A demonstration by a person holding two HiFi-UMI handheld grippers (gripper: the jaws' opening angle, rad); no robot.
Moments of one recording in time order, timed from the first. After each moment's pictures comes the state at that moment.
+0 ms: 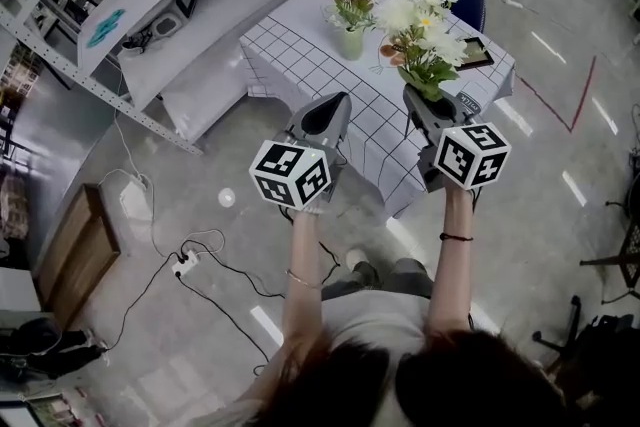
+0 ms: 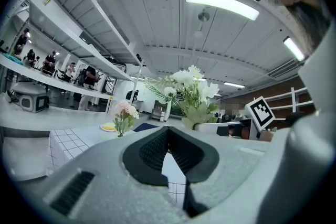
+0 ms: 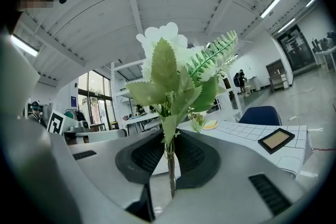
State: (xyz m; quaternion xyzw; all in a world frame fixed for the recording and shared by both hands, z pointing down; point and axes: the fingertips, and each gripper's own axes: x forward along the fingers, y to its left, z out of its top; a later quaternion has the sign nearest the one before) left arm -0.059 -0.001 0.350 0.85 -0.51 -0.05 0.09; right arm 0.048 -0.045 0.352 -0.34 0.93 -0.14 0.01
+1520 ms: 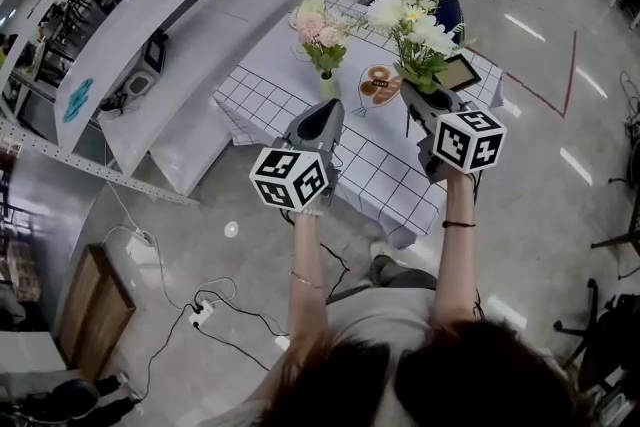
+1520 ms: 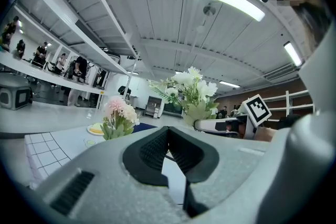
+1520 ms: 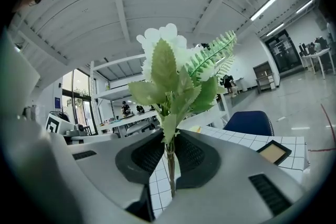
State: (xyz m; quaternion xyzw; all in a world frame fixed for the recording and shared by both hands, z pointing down) left arm -0.056 -0.138 0.358 0.88 -0.47 -0.03 0.10; right arm 0.068 -0.182 0.354 -0.41 0.90 -0.15 0.01
